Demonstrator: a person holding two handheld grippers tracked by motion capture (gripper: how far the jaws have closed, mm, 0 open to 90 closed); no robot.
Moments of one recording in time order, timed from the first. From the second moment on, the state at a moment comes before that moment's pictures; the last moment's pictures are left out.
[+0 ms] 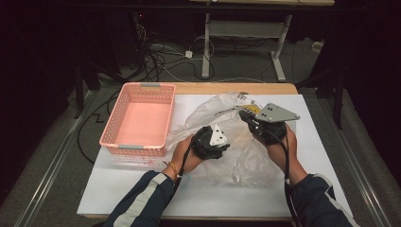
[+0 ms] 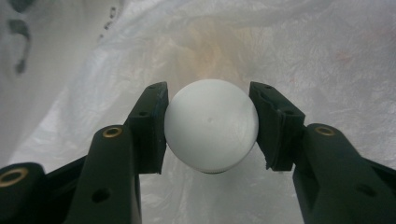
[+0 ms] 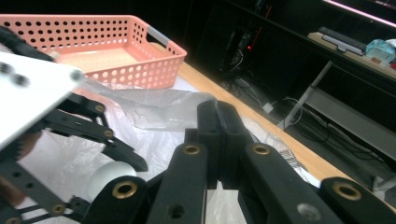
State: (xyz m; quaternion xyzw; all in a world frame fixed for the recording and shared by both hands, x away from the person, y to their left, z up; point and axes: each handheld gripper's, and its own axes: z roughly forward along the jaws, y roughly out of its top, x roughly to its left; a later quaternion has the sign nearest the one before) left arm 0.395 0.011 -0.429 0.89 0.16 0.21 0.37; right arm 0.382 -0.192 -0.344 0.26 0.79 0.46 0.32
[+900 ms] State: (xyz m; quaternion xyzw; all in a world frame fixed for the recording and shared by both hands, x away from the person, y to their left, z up) left arm 0.335 0.017 -0.399 0.88 0.08 0.25 0.39; right arm 0.380 -0.190 -0.358 0.24 0.80 0.45 0.31
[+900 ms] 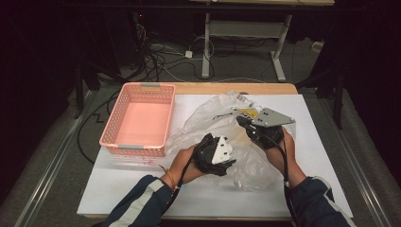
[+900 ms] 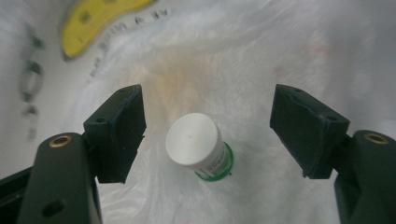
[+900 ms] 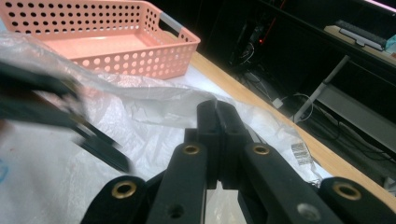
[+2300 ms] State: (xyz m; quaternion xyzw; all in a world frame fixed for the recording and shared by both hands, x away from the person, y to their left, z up) left arm 0.332 0.136 -0.428 0.87 0.24 0.24 0.37; right arm 0.353 -0.210 -0.374 0.22 0.83 0.44 0.28
